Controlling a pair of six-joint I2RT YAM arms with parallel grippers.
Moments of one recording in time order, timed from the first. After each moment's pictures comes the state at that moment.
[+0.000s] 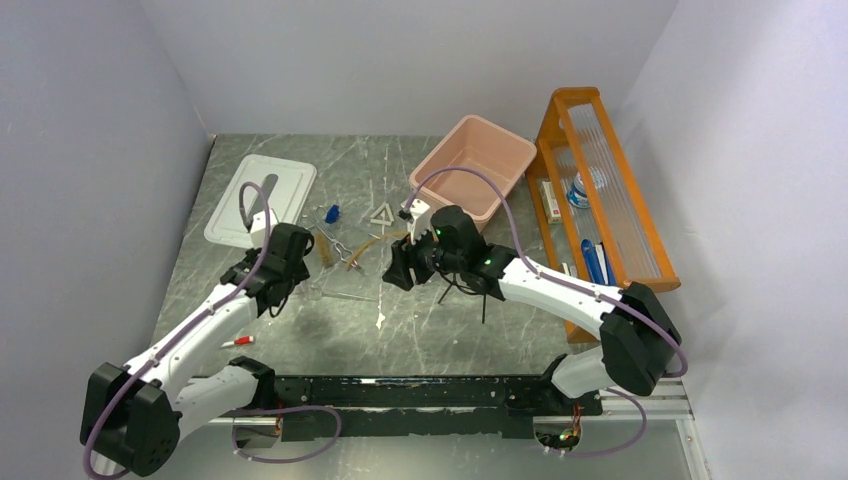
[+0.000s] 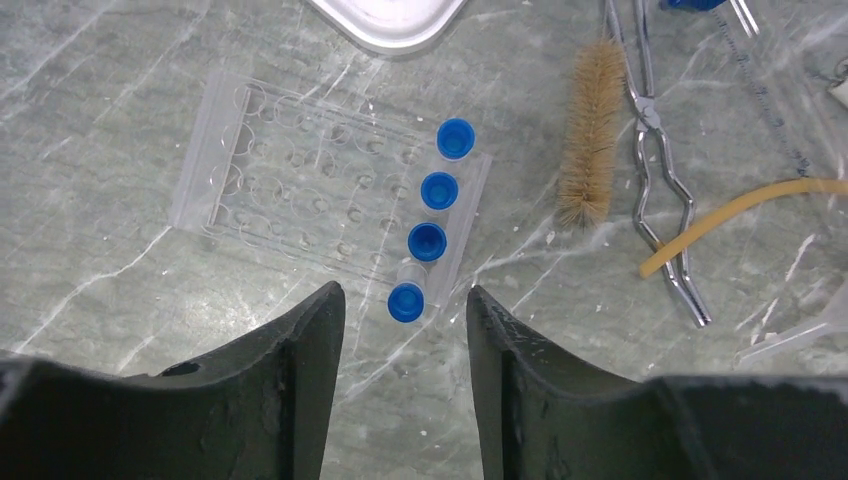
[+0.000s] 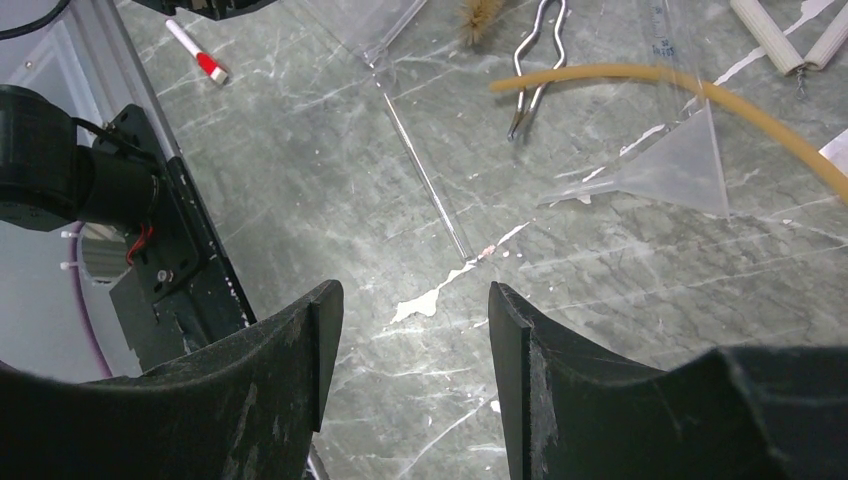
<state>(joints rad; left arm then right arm) -0.42 1.03 0.64 -0.55 -0.58 -0.73 0.83 1.41 0.90 0.00 -0.32 0.21</state>
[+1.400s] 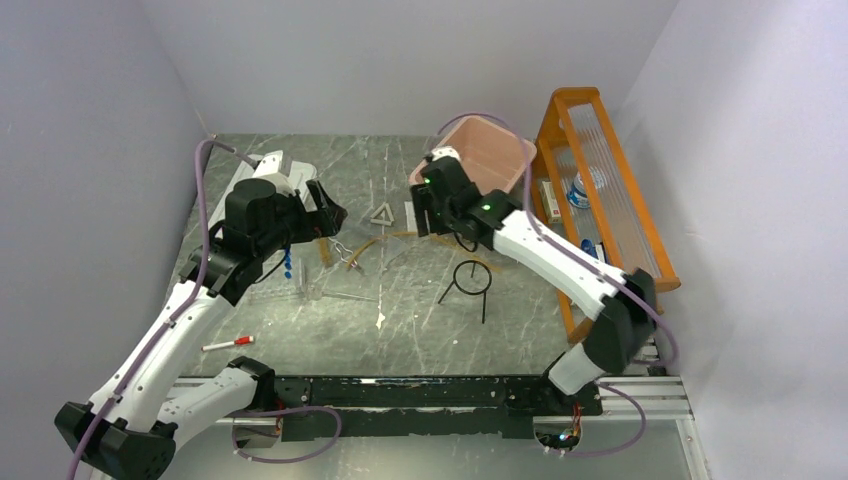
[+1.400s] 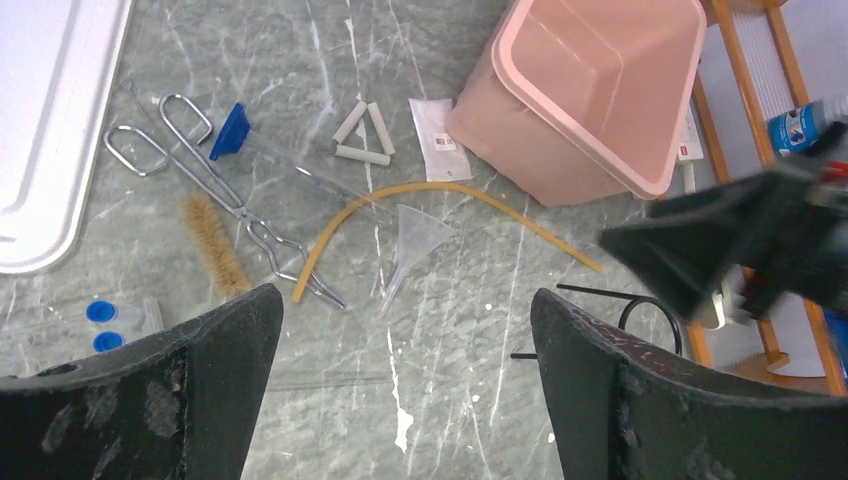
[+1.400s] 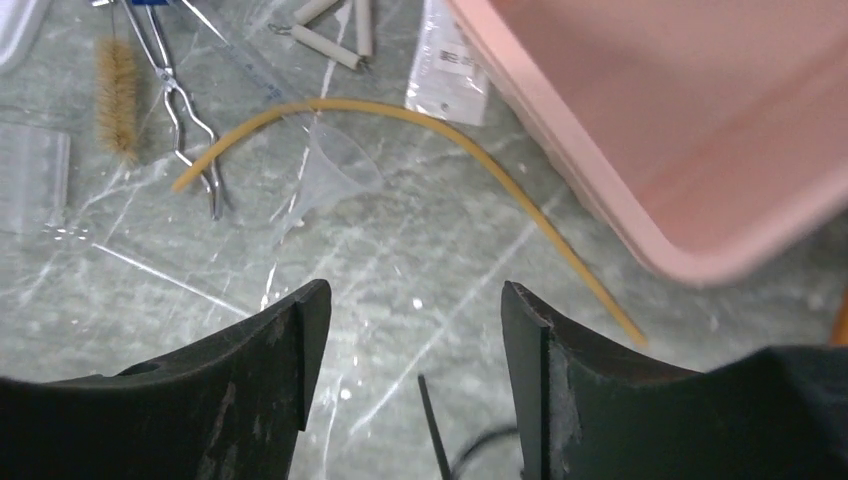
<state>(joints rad) -0.42 0.95 1.01 -0.48 -0.05 -0.53 0.76 1.60 1.42 -0.60 0.26 0.31</state>
